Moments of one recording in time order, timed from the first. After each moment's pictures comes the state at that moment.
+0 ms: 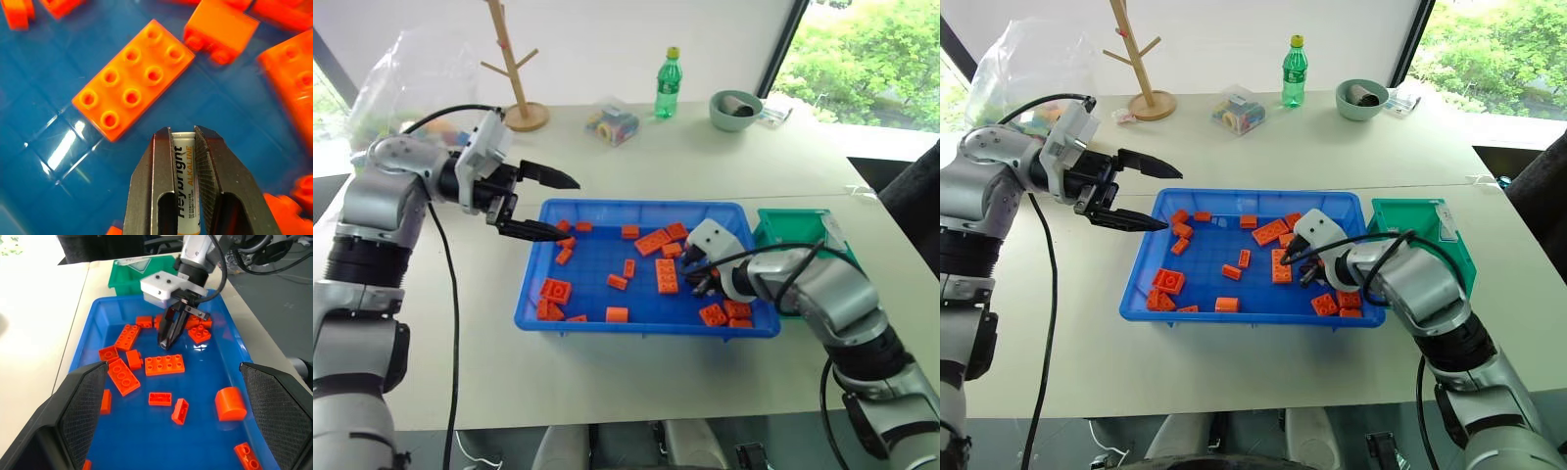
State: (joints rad) left arm -0.92 0.82 -0.16 0.33 -0.53 0.29 -1.61; right arm -0.67 -0.66 0.19 -0.45 0.40 1.50 0.50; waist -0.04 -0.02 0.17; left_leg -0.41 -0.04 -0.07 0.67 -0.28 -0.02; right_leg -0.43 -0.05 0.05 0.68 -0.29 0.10
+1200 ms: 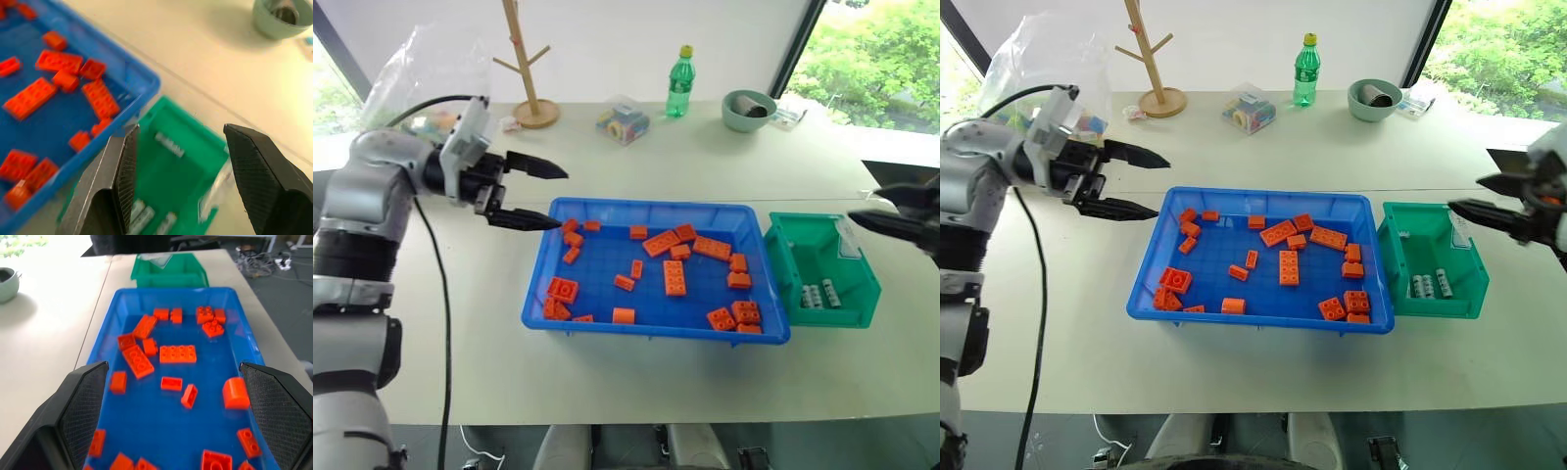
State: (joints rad) left arm -0.94 0.89 -0.14 0.38 -0.54 0.30 -1.61; right arm -0.07 -1.20 -0.71 -0.21 0.48 0.86 1.17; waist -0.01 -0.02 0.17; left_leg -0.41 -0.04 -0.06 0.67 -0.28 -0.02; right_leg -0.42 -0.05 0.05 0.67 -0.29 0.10
